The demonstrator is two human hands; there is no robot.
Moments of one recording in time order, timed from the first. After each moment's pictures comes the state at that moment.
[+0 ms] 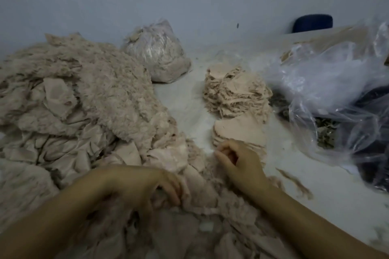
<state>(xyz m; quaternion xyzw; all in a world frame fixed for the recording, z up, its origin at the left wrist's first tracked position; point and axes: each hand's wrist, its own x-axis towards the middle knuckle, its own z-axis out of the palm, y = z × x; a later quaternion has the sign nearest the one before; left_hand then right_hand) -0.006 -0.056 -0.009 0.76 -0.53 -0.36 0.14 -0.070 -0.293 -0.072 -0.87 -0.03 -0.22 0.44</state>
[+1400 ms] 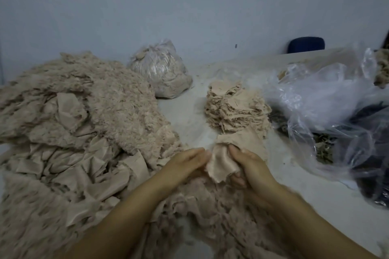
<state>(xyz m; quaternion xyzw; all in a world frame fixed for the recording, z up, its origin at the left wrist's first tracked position) -0.021 -0.118 -0.019 0.72 -0.23 -0.24 0.61 -0.075 -0.290 -0.029 -0.60 0.05 -0.02 0.80</state>
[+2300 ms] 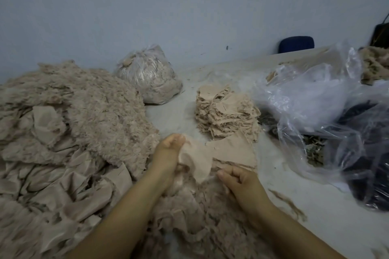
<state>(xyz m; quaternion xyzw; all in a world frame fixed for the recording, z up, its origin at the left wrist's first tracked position) 0.007 -0.156 -0.008 0.66 -0.03 -0.09 0.74 -0.083 -0.304 -0.059 -0.72 0.10 -0.05 0.68</state>
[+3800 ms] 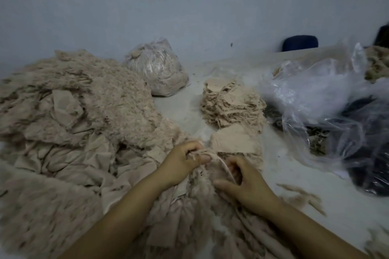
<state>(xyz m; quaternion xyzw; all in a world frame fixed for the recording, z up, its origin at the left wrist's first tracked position) -0.008 -0.127 -0.036 0.76 -0.31 -0.09 0.56 -0.099 -0.300 -0.062 -0.89 -0.01 -0.09 0.46</state>
